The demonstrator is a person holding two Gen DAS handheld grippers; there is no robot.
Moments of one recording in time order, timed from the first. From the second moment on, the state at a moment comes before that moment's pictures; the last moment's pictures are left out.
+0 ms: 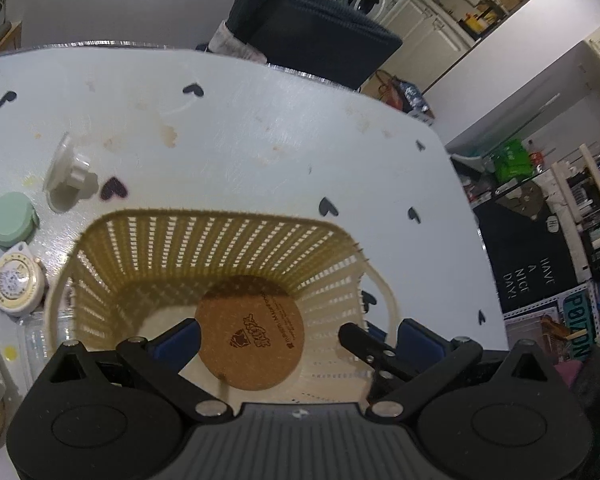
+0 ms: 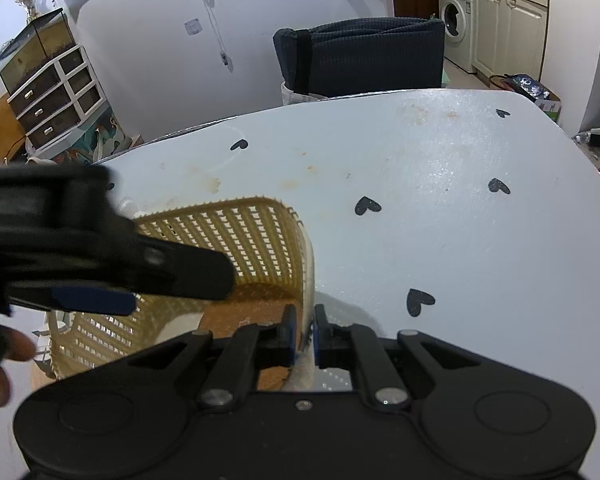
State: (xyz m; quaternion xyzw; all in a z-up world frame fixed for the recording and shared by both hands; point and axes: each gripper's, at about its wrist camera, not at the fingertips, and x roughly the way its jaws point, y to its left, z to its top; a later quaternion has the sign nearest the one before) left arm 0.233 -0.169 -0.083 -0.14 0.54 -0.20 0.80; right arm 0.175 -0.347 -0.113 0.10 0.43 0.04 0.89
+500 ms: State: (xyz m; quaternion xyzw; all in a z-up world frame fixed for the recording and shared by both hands) left arm 0.181 -0.106 -0.031 -0.12 0.44 -0.20 0.87; right arm 0.172 -0.347 -0.113 0.09 0.43 0.04 0.90
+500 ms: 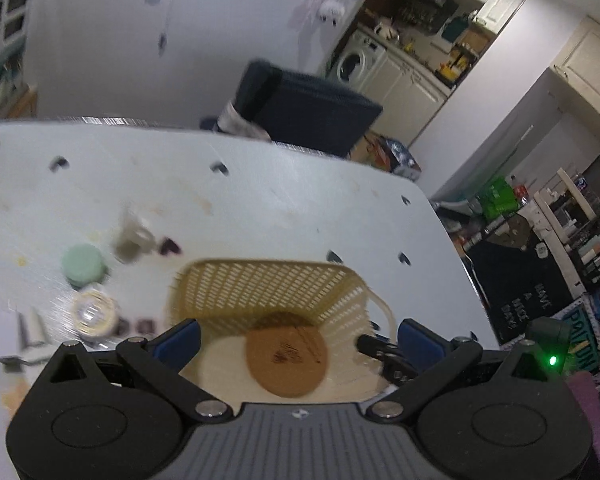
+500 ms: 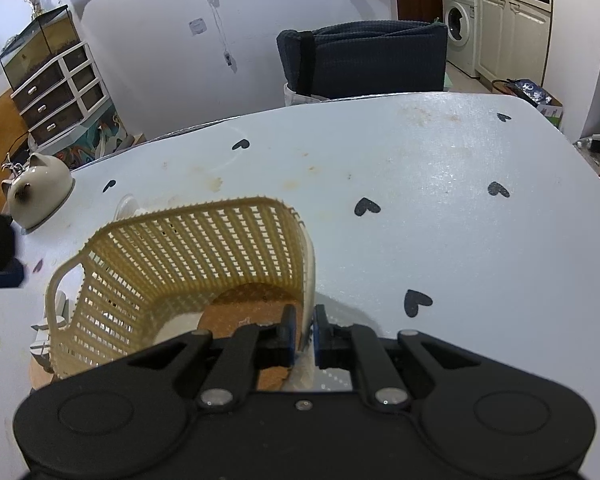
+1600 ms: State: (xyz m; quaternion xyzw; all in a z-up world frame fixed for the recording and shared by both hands) left arm 0.108 0.022 -0.148 -0.01 0.37 0.02 0.93; right arm 0.171 -0.346 -0.112 0.10 0.43 0.03 0.90
